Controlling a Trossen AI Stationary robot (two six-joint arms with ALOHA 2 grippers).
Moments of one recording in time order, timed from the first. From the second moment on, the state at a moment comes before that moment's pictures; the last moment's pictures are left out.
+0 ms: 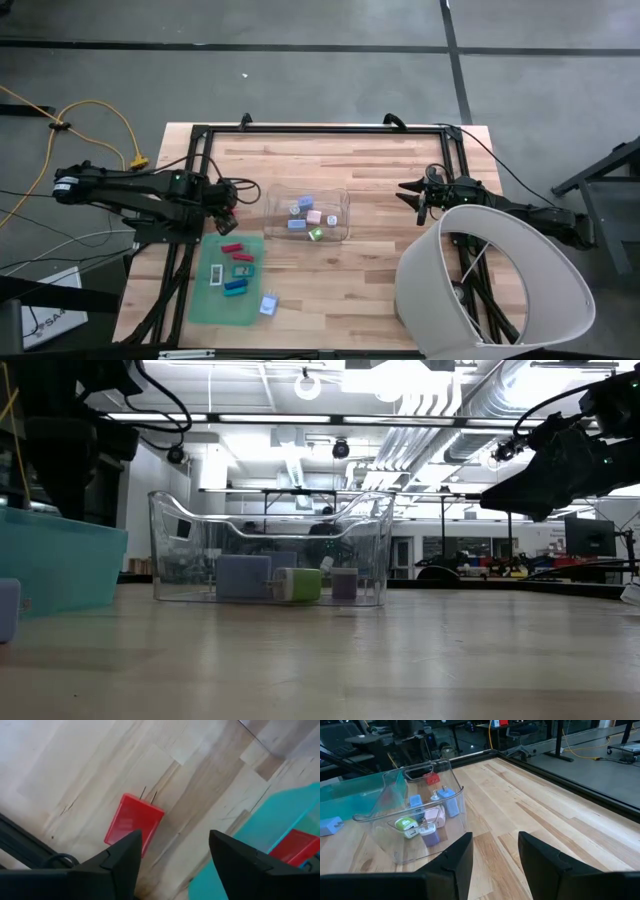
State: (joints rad) left arm 0.01 0.83 0.67 -1.11 -0.14 -0.65; right arm -0.29 0.23 0.01 0.03 0.02 0.18
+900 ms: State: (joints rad) left arm 0.32 1.05 0.78 -1.23 0.10 -0.48; right arm -0.29 0.23 0.01 0.03 0.02 0.18
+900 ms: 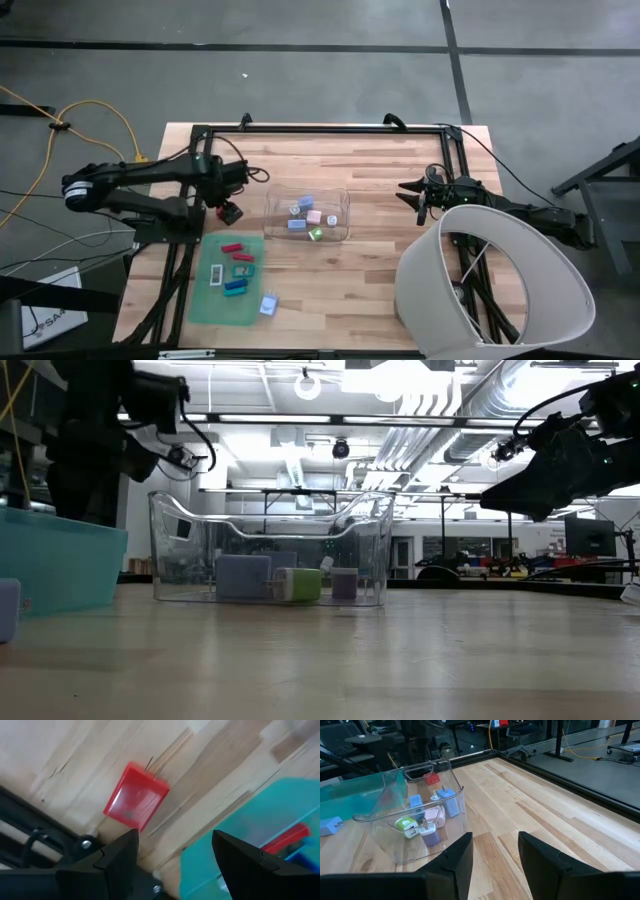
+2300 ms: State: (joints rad) left arm 0.27 1.35 0.80 -1.18 -0.02 -0.26; right arm -0.29 0.23 0.01 0.03 0.02 0.18
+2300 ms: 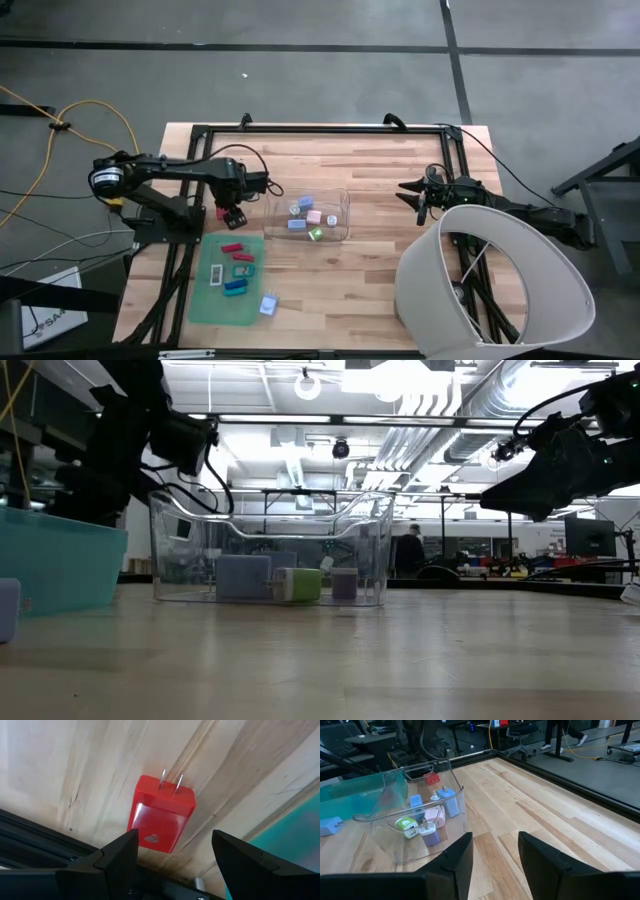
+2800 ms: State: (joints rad) left arm 0.28 1.35 0.80 -1.11 -0.01 -0.28; right arm -0.29 0.23 0.01 0.03 0.02 0.18
